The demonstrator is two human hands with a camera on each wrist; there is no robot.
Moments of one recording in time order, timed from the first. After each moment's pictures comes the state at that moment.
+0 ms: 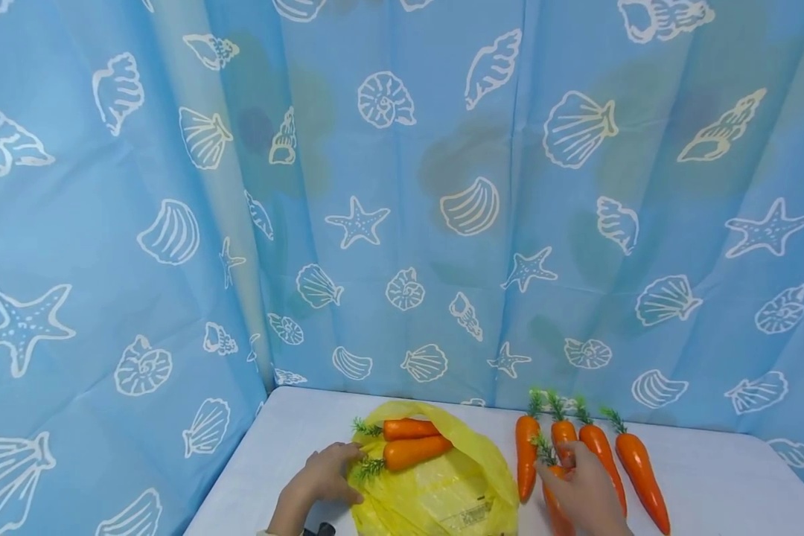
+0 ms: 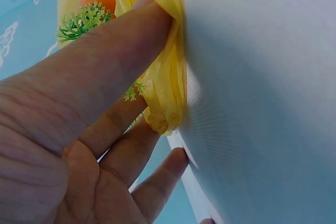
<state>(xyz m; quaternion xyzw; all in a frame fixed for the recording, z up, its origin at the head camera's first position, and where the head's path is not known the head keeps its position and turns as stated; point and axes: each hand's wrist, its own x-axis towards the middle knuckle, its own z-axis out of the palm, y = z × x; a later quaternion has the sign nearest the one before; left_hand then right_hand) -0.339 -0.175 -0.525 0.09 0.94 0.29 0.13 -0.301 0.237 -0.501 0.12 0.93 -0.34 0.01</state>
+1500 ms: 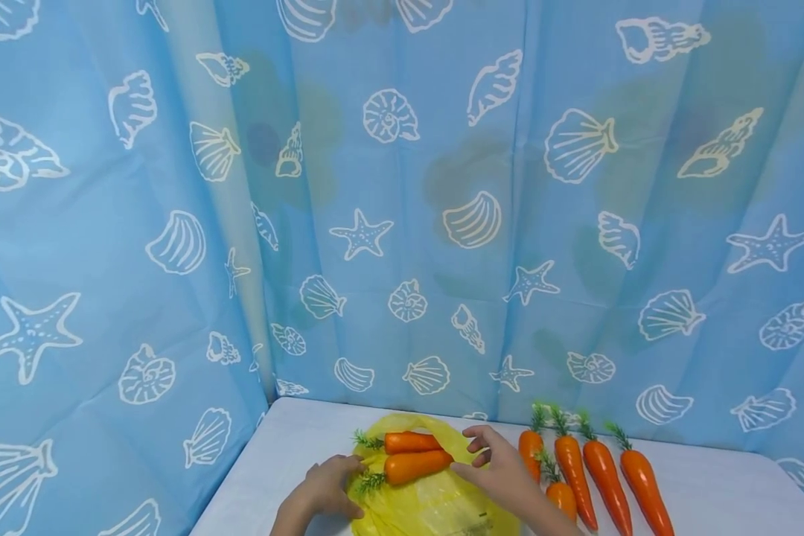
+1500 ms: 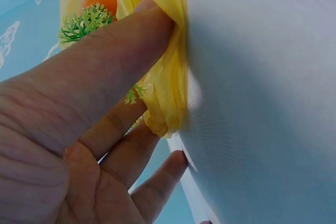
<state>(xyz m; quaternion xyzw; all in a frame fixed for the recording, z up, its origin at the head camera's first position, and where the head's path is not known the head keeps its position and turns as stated) -0.340 -0.175 -0.526 0.09 0.94 0.30 0.12 -0.317 0.137 -0.473 -0.08 0.87 -0.49 0.02</state>
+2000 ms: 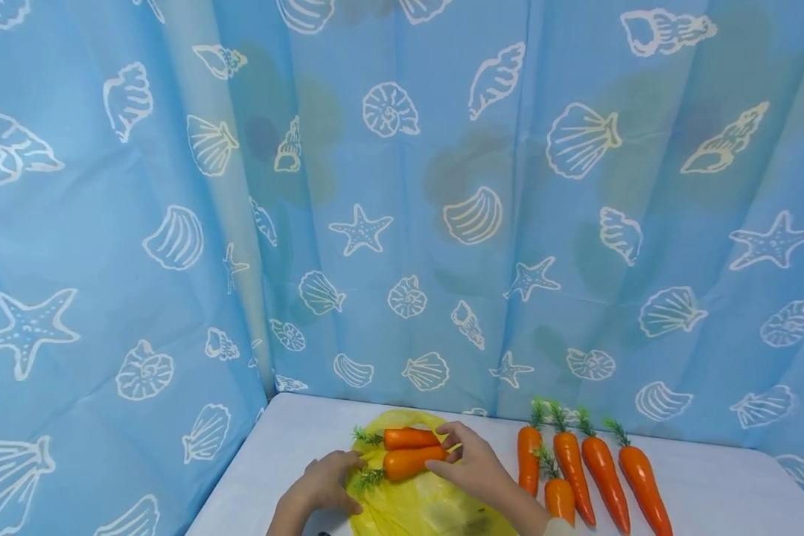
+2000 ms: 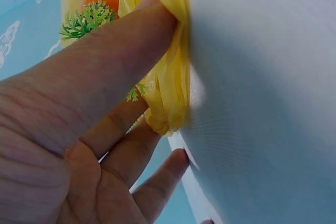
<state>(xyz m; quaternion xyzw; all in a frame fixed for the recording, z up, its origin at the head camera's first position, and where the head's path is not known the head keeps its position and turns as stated) -0.340 -0.174 -0.524 0.10 0.94 0.30 0.13 -0.323 0.111 -0.473 -0.15 0.86 -0.48 0.06</state>
